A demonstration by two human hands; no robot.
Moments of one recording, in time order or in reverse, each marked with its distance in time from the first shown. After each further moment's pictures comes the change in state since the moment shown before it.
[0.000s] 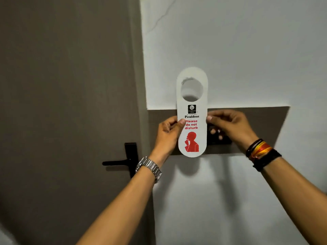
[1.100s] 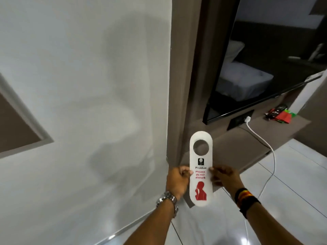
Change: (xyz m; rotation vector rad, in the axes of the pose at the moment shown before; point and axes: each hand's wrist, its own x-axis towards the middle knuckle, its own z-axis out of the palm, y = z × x) left_hand -0.141 -0.386 0.701 0.358 -0.469 -0.660; right_hand -0.251 0.390 -0.656 -0.052 0.588 0.843
